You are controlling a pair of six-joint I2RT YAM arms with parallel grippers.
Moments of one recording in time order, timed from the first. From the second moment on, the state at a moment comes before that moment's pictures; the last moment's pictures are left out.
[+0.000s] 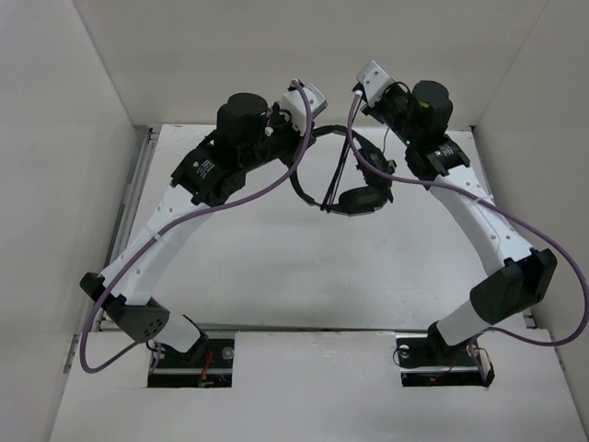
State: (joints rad) left arm -0.72 1.47 1.85 -0.61 0.13 0.20; right arm 0.38 1.55 1.63 -0.03 -0.09 -0.74
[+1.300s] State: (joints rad) left arm -0.66 1.67 2.55 -0.70 0.19 0.10; right arm 0.50 1.71 1.12 0.78 -0.82 0.73
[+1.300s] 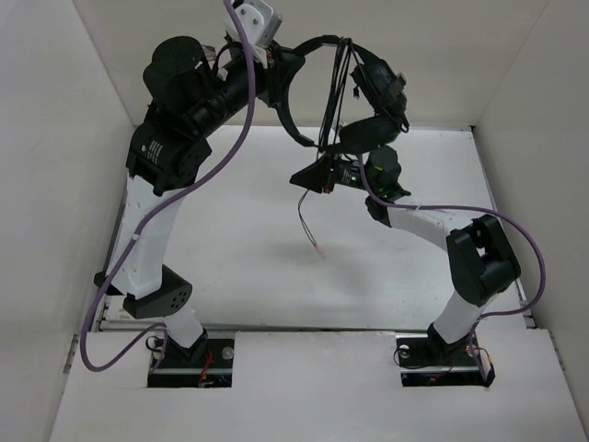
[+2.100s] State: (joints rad) left arm -0.52 1.63 2.32 -0.31 -0.25 0.30; right arm 0.64 1.63 1.10 0.55 -0.88 0.50
